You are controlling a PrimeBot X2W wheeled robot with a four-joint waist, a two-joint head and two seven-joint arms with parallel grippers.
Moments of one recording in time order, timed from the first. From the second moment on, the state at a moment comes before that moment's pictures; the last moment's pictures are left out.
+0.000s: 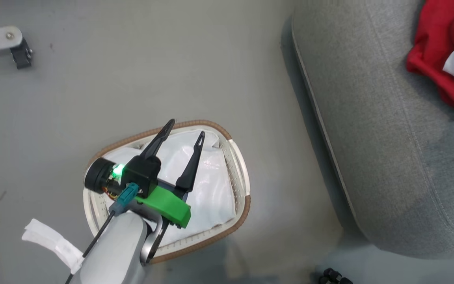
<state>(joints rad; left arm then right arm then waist) -0.42 0.15 -0.49 0.36 -0.25 -0.13 -0.26 -0.60 -0.24 -0.49 0.61 -0.02 0.13 -0.26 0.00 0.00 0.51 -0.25</state>
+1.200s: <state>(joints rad) -0.16 0.05 -0.02 0.39 -0.16 -0.12 -0.26 -0.29 -0.05 -0.01 0.38 0.20 0.13 -0.26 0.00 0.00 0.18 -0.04</state>
